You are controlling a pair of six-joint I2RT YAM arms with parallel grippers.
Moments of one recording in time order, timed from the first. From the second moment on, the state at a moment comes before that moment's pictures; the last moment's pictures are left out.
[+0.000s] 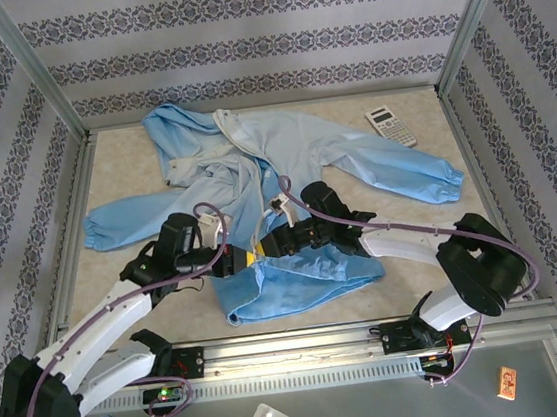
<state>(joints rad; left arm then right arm) -0.53 0.98 0.61 -0.38 0.59 -0.53 0.73 1.49 0.73 0.20 -0.72 0.57</state>
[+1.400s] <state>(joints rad) -0.53 1.15 0.85 -0.73 0.58 -0.51 0.98 1.39 0.79 -0.12 -0.36 0.28</state>
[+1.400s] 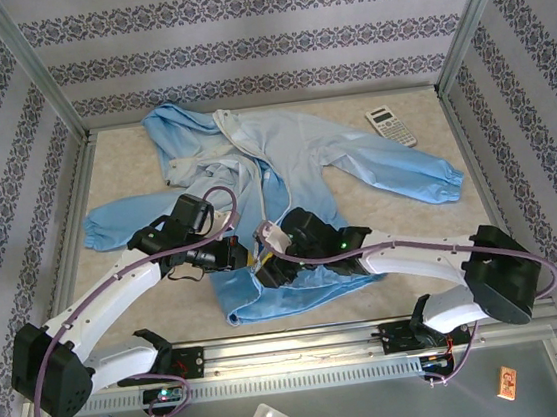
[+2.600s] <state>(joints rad) -0.53 1.15 0.85 -0.73 0.58 -0.50 0.98 1.39 0.79 -0.12 -0.31 0.23</state>
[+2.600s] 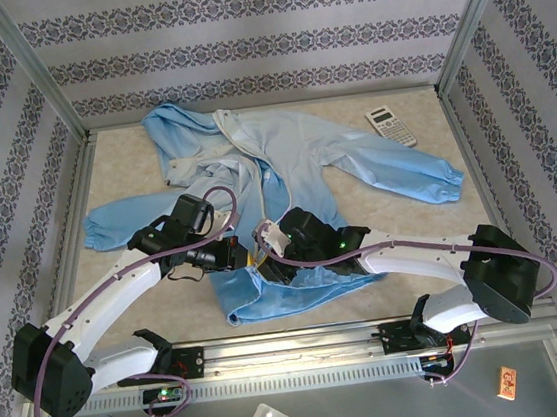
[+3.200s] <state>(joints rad) -0.53 1.15 0.85 -0.74 0.58 -0.50 0.98 1.44 0.84 -0.14 -0.30 0.19</state>
